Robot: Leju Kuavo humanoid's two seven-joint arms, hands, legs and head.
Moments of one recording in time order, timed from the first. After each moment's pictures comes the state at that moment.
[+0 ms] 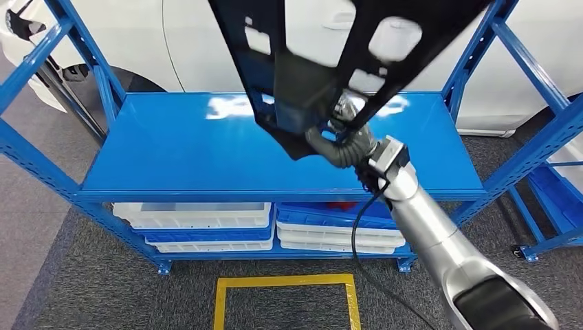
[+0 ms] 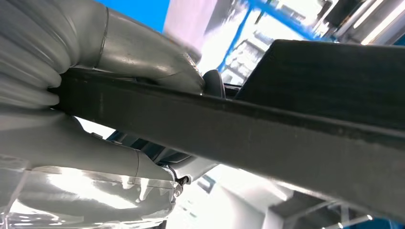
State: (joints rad) left arm -0.16 -0.21 1.08 -0.20 -1.35 0.29 -0.16; right arm -0.69 -0.21 0.52 -1.37 0.01 0.16 -0.57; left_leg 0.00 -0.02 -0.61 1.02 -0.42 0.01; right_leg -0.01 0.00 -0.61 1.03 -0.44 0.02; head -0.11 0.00
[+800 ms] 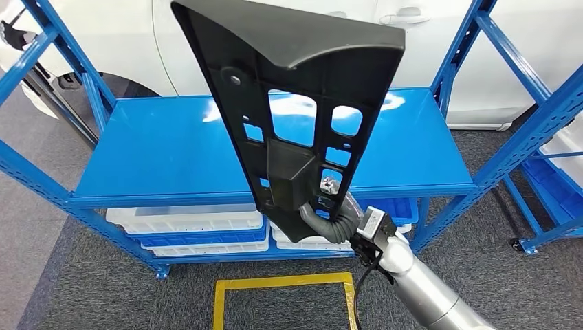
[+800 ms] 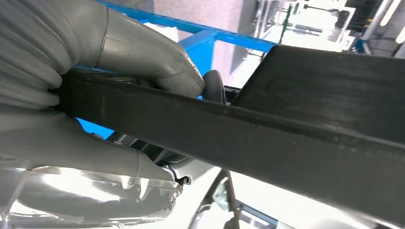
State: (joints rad) left arm -0.15 -0.21 1.10 -0.20 -1.34 0.24 -0.05; right arm -0.36 -0.26 0.57 -1.51 -0.03 0.15 -0.47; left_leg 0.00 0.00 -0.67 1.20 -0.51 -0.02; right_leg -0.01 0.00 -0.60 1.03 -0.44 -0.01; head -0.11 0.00
